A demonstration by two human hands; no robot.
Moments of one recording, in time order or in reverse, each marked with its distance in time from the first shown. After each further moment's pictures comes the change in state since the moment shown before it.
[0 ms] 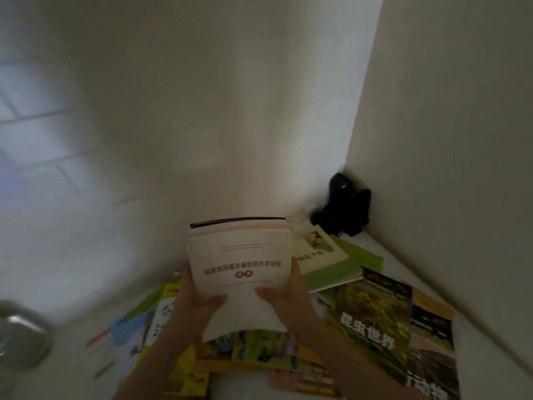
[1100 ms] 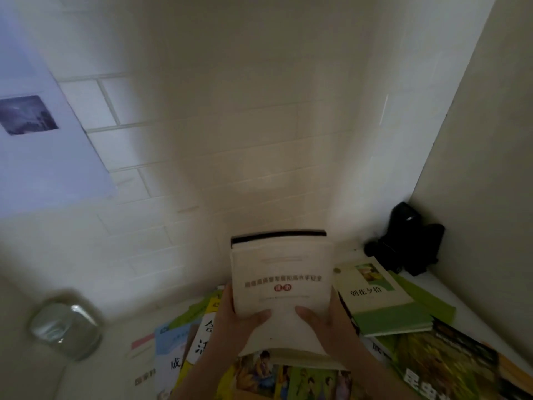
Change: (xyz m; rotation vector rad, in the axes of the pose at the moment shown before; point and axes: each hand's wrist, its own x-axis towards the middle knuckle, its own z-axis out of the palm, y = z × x) left_hand 0.028 -0.018 -0.019 -0.091 0.163 -0.033; right_hand 0.047 0.024 0.030 -0.011 -0.118 -0.019
